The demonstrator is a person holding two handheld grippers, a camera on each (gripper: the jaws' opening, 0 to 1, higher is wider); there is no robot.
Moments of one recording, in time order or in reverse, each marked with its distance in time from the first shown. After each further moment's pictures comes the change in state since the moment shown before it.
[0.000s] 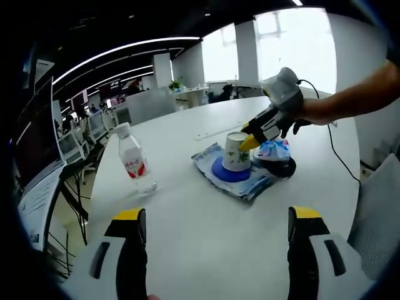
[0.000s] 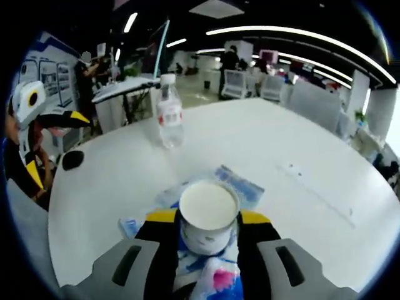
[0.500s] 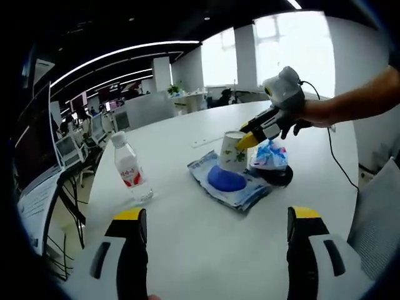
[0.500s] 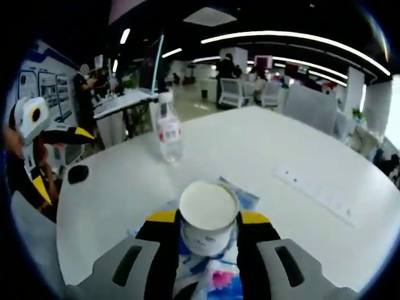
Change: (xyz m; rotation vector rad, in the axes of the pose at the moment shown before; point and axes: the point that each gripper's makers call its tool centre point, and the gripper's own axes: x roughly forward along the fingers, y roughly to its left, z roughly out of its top) left arm 0.005 -0.010 0.018 -0.005 -0.037 -0.012; right arm -0.025 -0.003 0.023 0.045 -0.078 0.001
